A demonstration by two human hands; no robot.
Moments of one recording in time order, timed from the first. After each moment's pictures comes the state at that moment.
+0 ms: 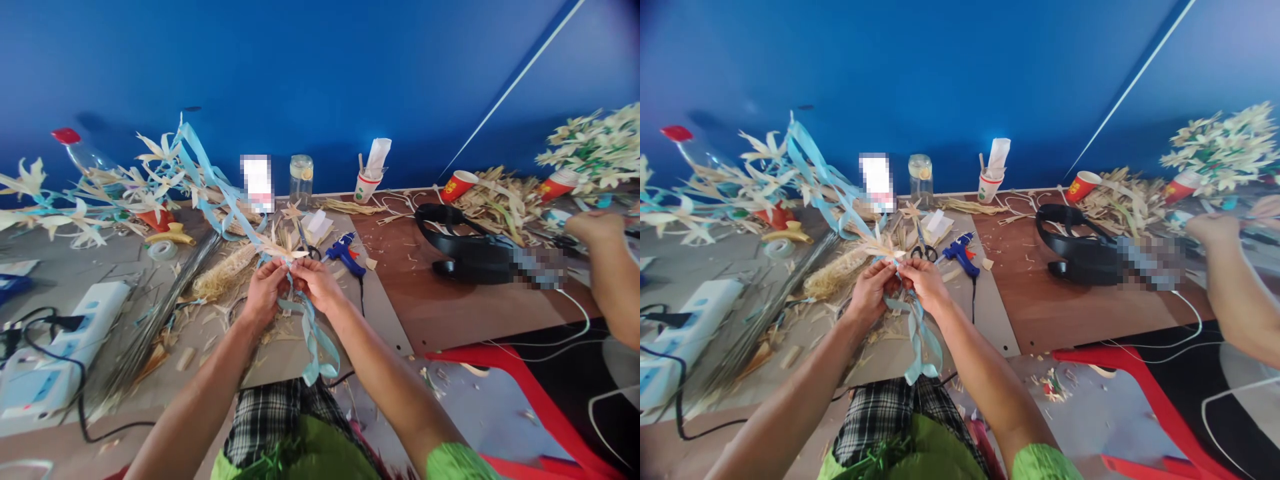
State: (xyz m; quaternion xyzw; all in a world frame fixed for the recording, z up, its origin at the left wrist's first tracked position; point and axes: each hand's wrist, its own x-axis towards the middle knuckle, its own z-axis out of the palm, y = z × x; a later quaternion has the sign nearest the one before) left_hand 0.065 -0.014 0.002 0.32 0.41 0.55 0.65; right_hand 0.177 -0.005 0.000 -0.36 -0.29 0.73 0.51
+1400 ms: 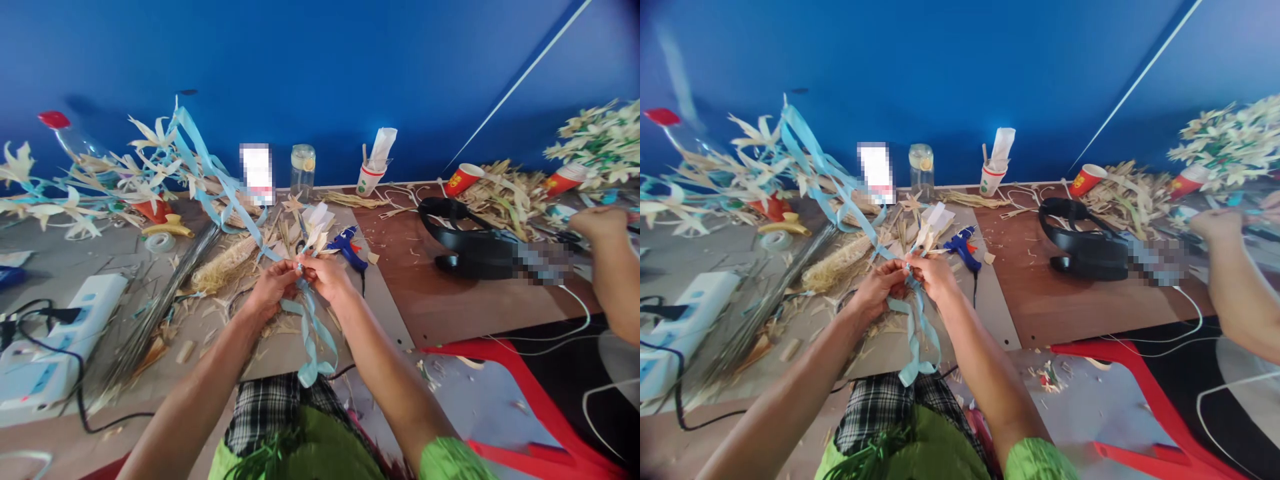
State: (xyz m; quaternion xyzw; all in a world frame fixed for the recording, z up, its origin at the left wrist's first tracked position) left_hand 0.065 -0.015 -0.007 0.33 0.42 0.43 0.73; right_hand 0.190 0.002 0.001 -0.40 -0.26 0.72 0.51
